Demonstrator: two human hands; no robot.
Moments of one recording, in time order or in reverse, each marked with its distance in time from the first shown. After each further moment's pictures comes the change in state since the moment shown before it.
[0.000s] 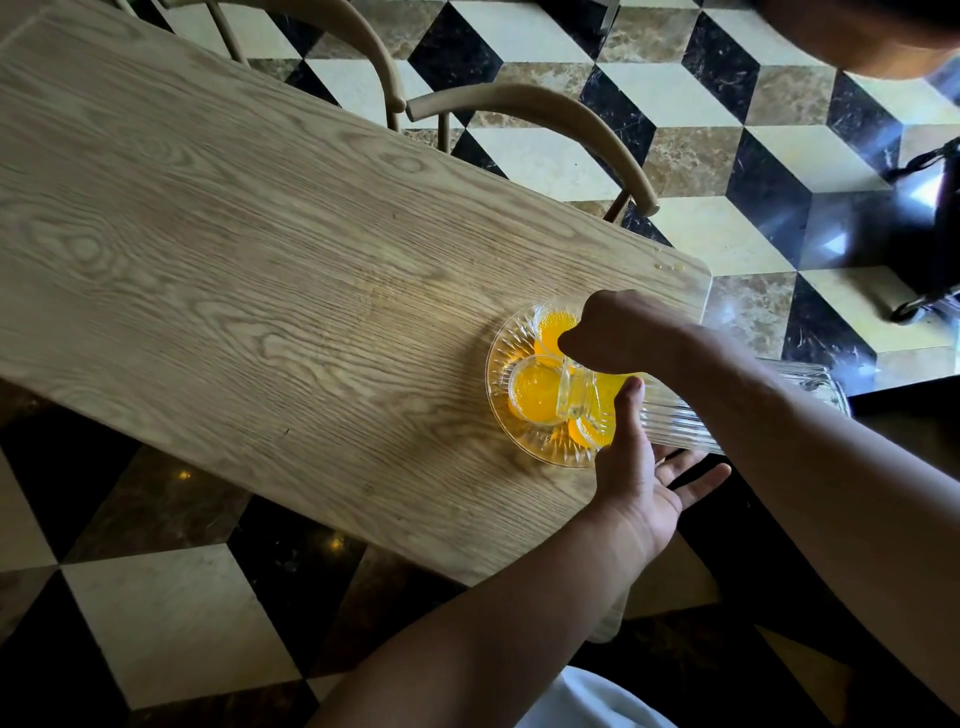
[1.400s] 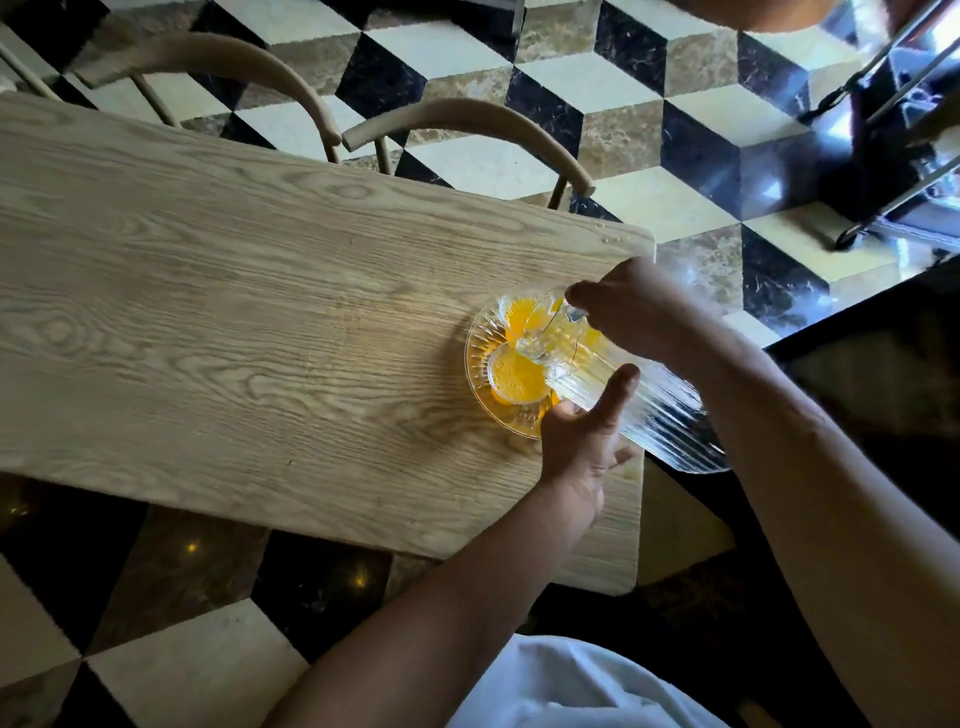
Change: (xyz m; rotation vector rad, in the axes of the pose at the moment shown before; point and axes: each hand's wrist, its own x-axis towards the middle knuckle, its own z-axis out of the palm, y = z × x) left_hand -0.023 0.014 -0.039 0.506 0.060 0.268; right_hand -0.061 0.026 -0.001 0.732 0.213 0.185
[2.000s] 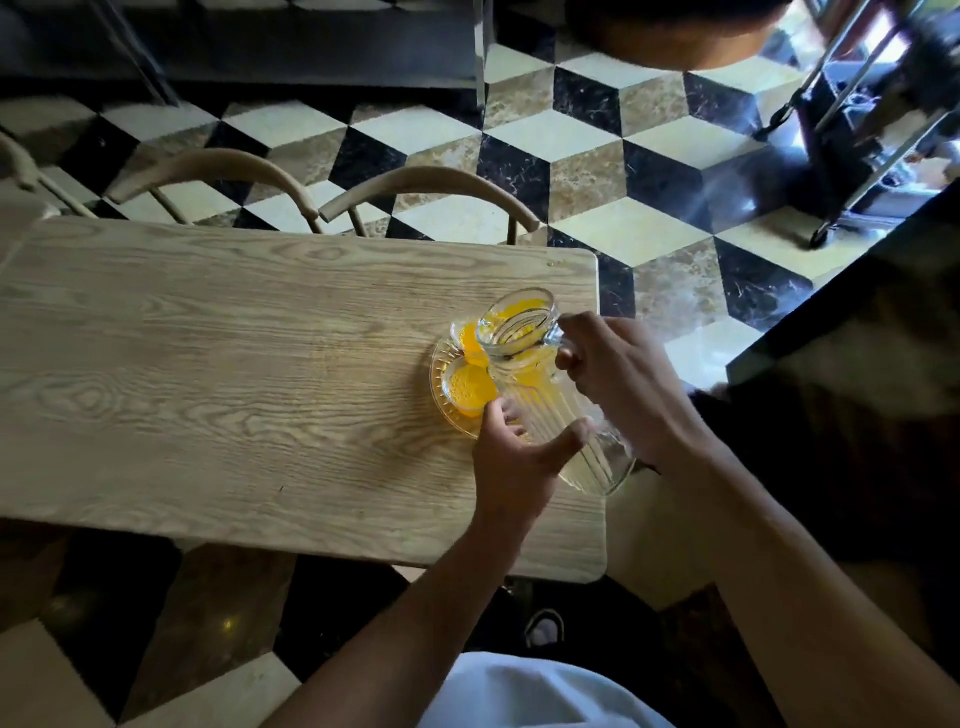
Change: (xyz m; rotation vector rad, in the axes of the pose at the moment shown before) left_hand -0.038 -0.029 -0.016 0.616 0.142 0.555; right_hand -0.106 0.064 -0.016 0.749 0.119 -0.123
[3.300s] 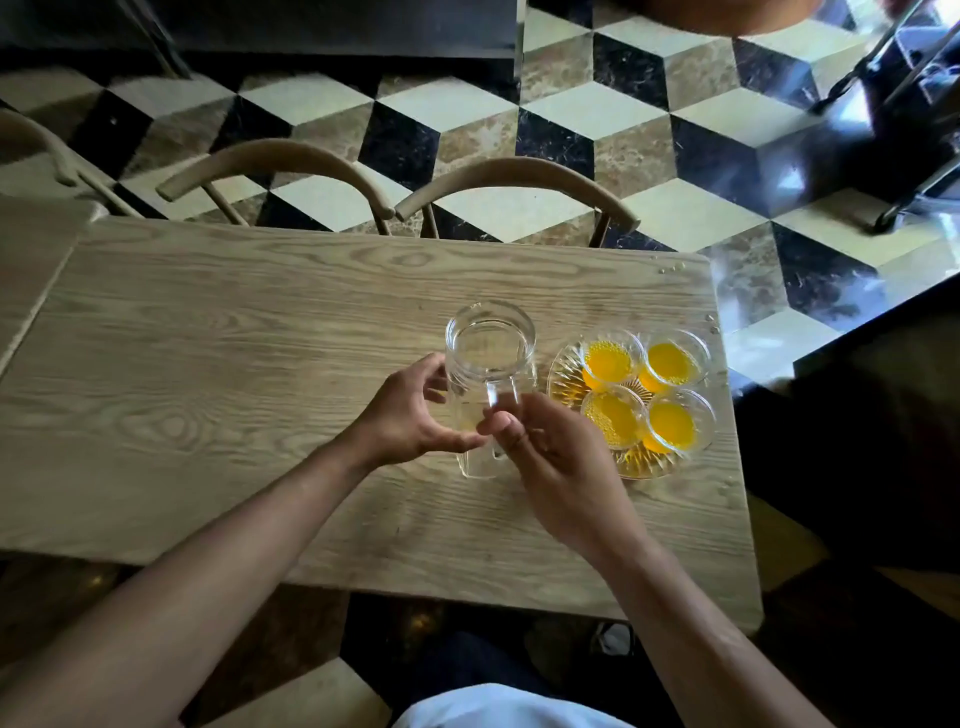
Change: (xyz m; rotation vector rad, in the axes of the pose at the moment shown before) left_hand 0.191 0.015 -0.285 0.468 -0.447 0.245; right_hand 0.020 0.015 0.223 -0.060 -0.101 -0.263
